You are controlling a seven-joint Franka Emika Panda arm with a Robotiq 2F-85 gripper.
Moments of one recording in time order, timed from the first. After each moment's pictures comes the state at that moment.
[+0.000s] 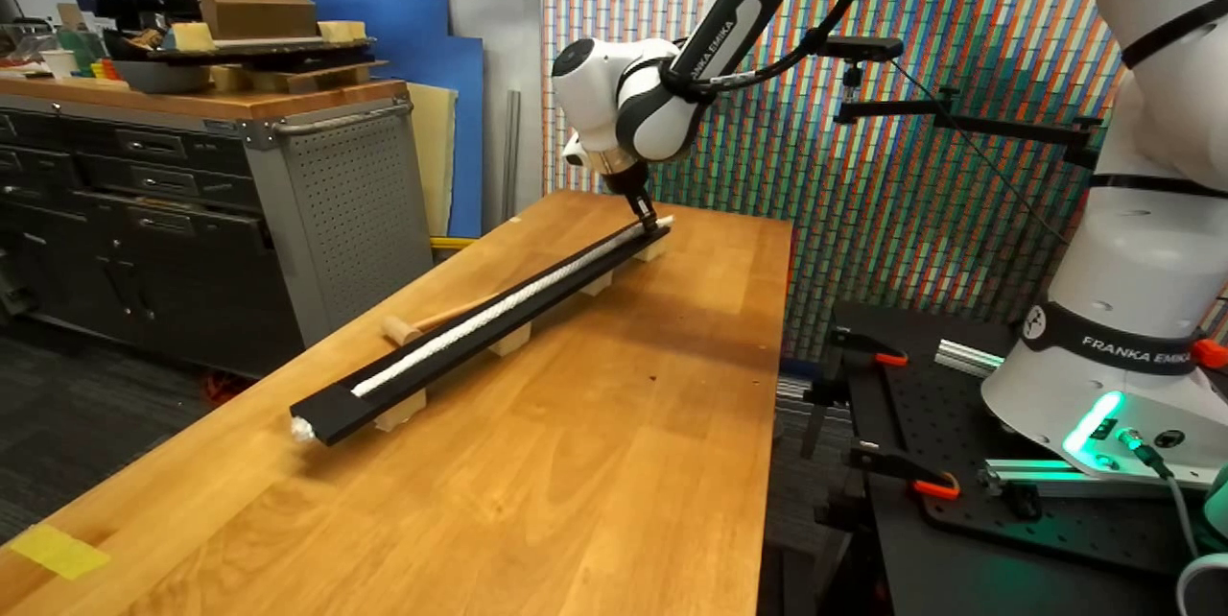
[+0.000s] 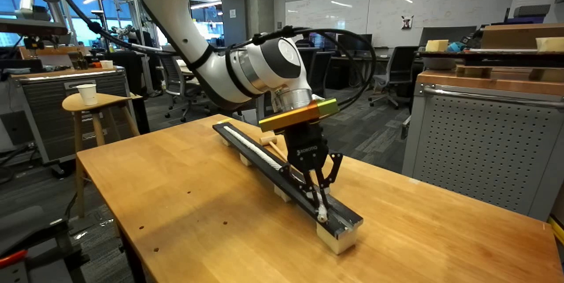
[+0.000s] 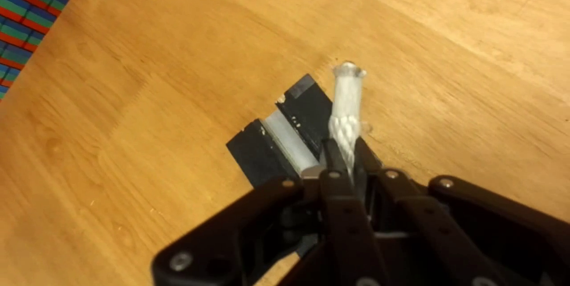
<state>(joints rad) -0.16 0.58 -0.11 -1.89 -0.71 2.24 -0.33</state>
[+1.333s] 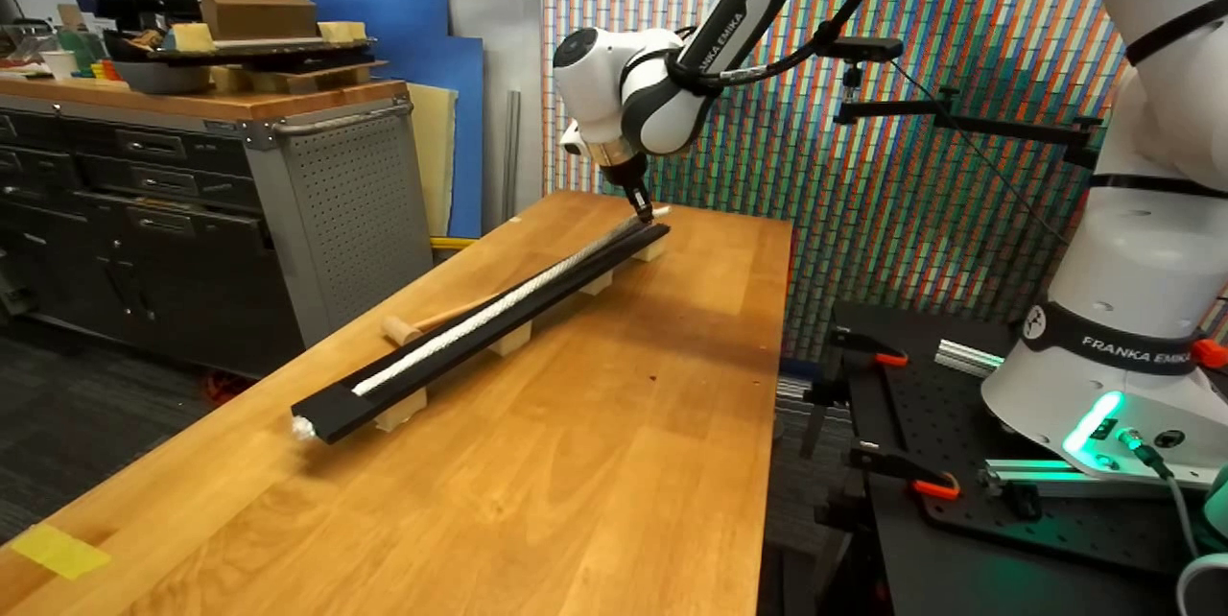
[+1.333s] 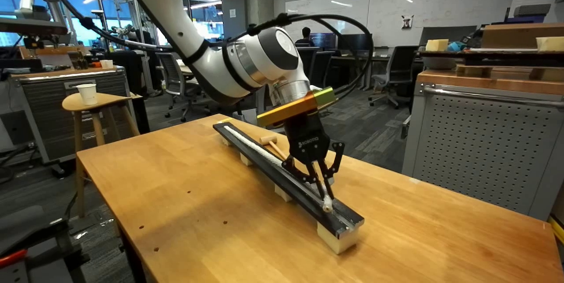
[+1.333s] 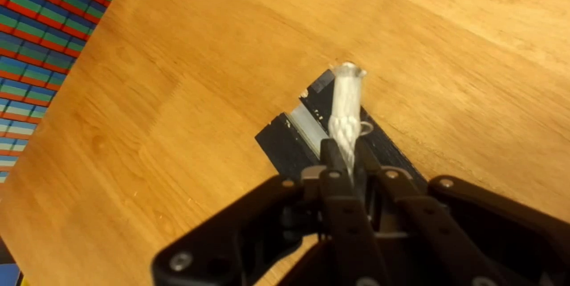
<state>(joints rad) -0.15 0.55 -0.12 -1.90 -0.77 2.27 -0.25</state>
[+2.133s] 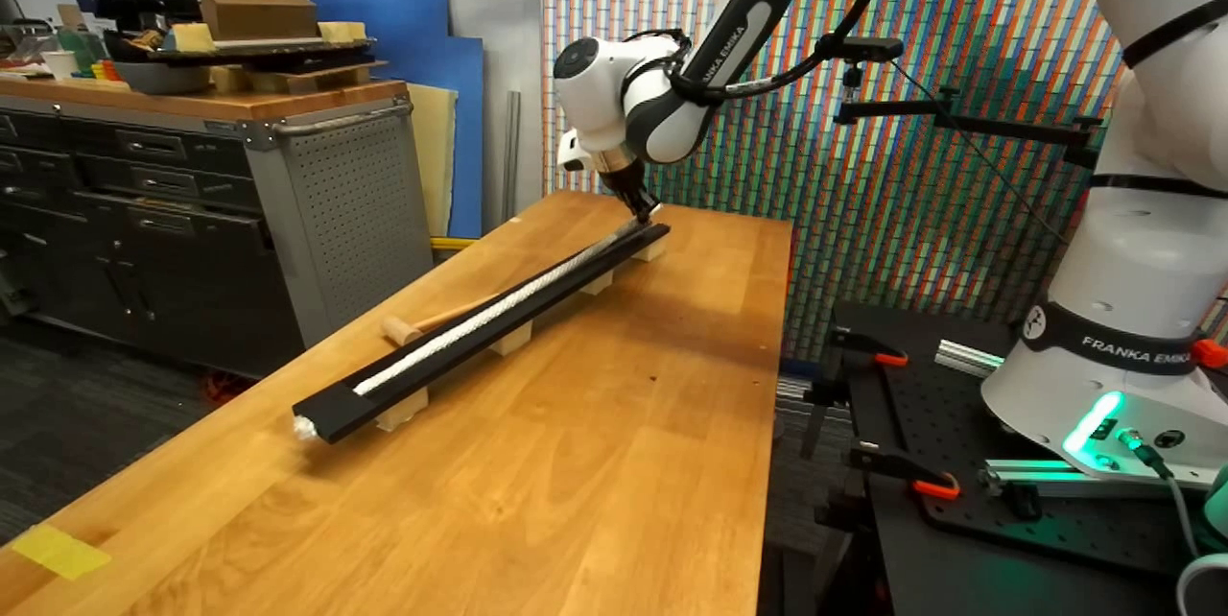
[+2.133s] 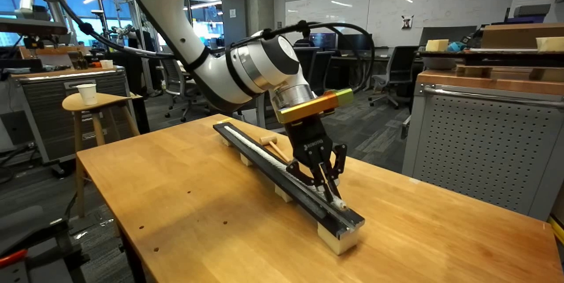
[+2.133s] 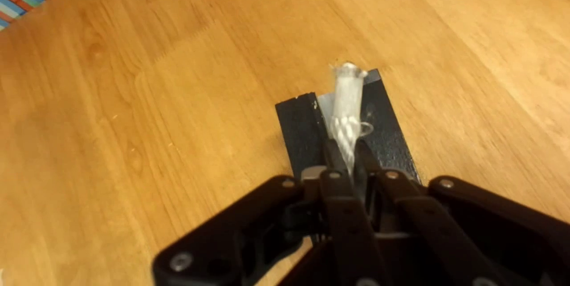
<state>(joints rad) -0.16 0.57 -0.12 -1.89 -0.84 2.30 -0.61</state>
